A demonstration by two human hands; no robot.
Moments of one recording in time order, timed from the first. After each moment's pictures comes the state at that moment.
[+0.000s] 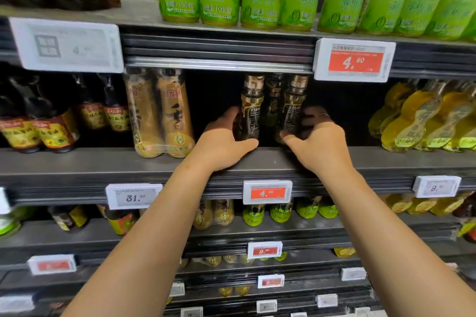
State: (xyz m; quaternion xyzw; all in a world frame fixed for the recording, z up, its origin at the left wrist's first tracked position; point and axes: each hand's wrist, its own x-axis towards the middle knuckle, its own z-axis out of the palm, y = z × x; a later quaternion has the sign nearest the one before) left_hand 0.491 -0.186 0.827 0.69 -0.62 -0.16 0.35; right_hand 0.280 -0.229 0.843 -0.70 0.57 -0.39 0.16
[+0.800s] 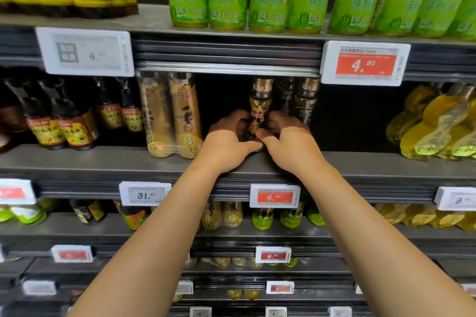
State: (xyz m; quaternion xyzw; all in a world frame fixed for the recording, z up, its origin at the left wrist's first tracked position) left_hand 0.490 -0.179 0.827 0.64 -0.60 -0.19 0.44; right_hand 0.332 -0.222 0.851 -0.81 0.46 -0.29 0.22
